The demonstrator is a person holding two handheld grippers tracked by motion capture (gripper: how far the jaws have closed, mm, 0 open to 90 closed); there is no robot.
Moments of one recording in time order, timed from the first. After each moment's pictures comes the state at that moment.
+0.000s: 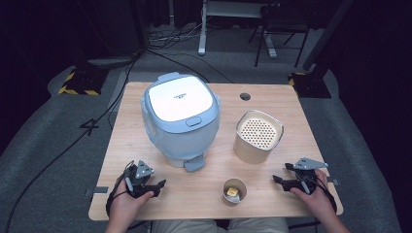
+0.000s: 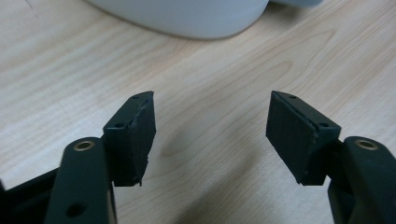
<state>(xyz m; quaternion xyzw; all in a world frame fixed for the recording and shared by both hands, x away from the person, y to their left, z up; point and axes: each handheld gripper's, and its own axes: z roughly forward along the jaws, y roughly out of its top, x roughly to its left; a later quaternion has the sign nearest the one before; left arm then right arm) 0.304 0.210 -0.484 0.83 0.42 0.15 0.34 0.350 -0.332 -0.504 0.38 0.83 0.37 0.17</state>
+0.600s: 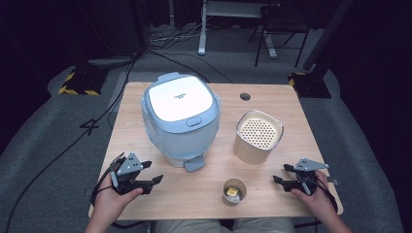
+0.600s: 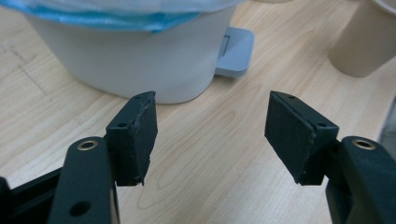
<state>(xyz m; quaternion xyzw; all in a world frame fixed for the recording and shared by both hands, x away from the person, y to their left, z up) 0.296 0.226 -0.428 0.84 0.33 0.14 0.41 0.347 -0.333 -0.503 0.37 0.83 0.38 0.17</state>
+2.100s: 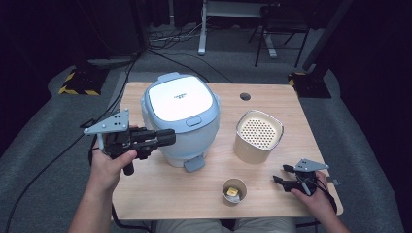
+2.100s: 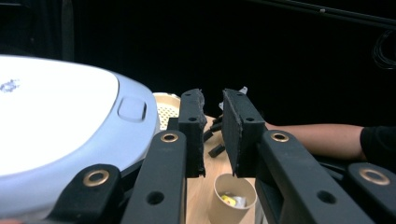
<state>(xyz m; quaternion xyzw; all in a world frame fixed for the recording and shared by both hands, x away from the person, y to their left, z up) 0.329 0.207 -0.296 0.74 0.18 0.03 0.65 0.346 -0.332 -0.503 0.37 0.83 0.38 0.17</state>
